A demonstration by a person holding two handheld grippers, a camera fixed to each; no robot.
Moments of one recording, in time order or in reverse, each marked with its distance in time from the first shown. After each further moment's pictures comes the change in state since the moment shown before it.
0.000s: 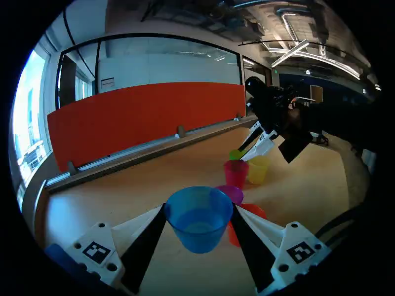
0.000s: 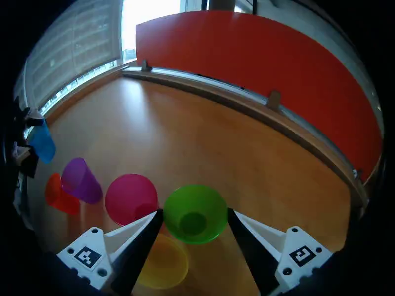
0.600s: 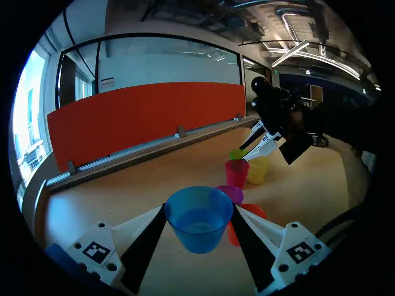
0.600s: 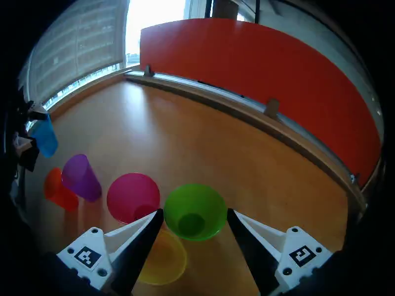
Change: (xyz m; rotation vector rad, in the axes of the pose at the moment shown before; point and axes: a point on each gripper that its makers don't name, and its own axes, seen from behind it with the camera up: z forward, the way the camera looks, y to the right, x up) left arm 0.000 -0.001 0.000 0.000 -0.001 -0.001; right arm 0.001 0.001 -0.001 -0.011 0.065 -0.028
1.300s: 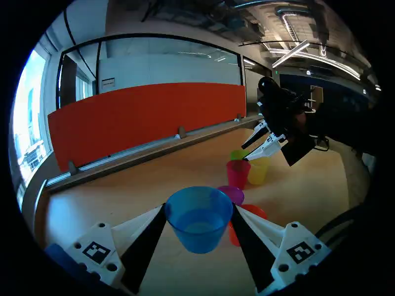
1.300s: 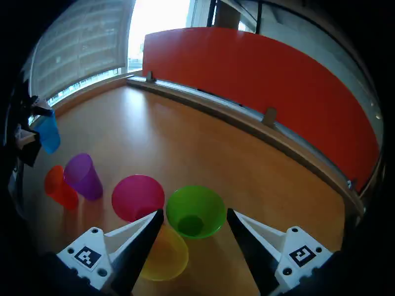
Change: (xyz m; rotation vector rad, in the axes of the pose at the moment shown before) left arm 0.001 -0.001 0.000 0.003 0.004 -0.002; right arm 0.004 -0.001 -0.005 -0.021 0.058 -0.033
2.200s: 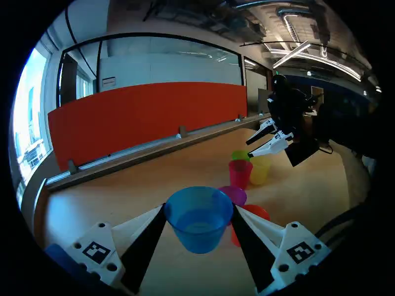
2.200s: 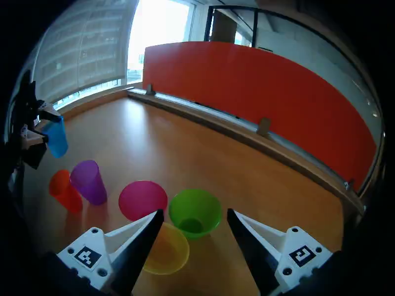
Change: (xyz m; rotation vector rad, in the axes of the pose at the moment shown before) left arm -0.002 -0.005 0.005 0.001 -0.001 -0.008; right arm 0.009 0.001 -0.018 -0.013 0.094 0.002
